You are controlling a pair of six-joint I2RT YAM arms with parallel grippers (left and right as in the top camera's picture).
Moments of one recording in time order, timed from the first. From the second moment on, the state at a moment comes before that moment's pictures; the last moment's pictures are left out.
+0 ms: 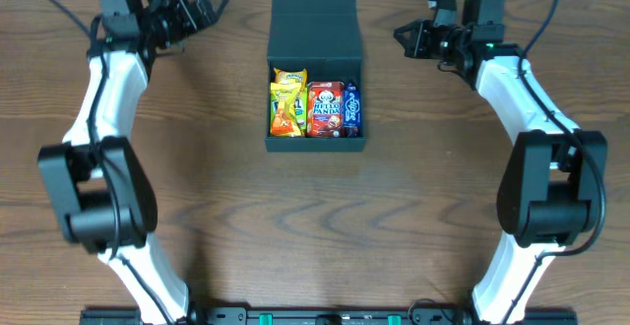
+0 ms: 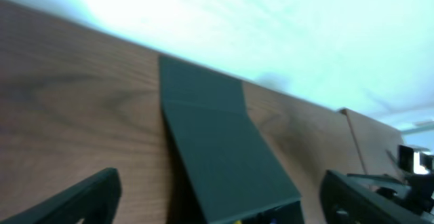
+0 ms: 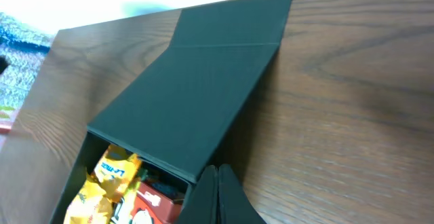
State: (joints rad) left arm 0.14 2.04 1.63 -0.17 0.74 -0.47; right arm 0.05 2.06 1.54 -0.21 -0.62 0.25
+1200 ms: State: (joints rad) left arm 0.04 2.48 1.86 -0.32 0.82 -0.74; right arm 0.06 2.41 1.61 0.03 -0.73 0.69
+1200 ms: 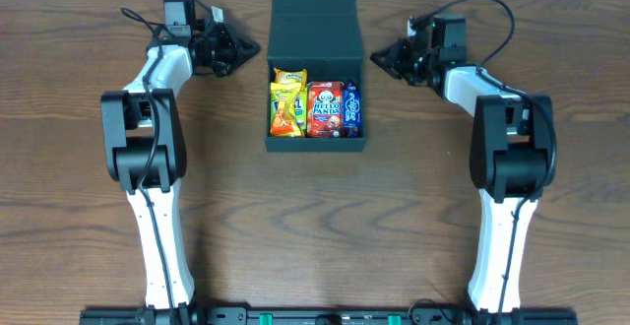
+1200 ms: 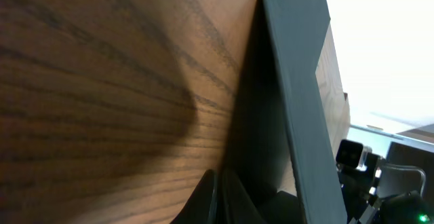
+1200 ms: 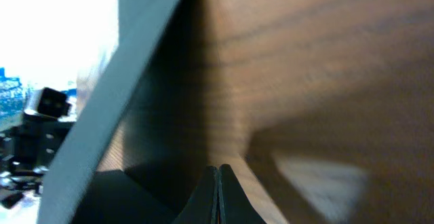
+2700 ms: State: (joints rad) left arm 0.02 2.49 2.06 -0.24 1.20 -0.69; right arm 0.07 2.46 1.79 0.36 -1.21 0.69
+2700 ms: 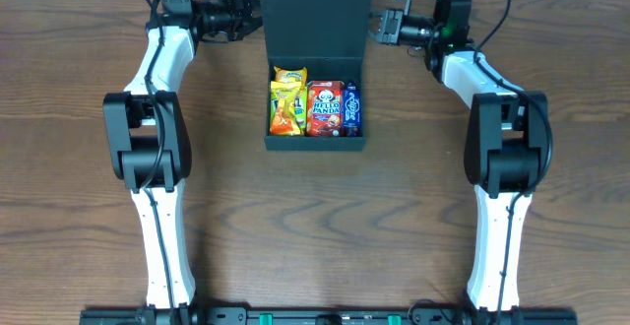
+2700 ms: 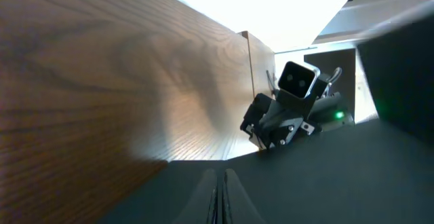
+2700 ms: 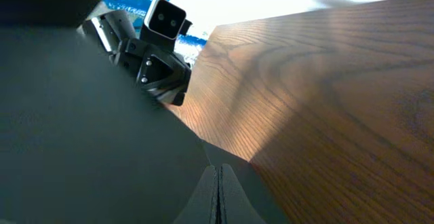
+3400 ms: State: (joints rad) left arm 0.01 2.49 2.06 -0.24 1.29 -0.67; right arm 0.07 2.46 1.81 0.35 -1.39 0.72
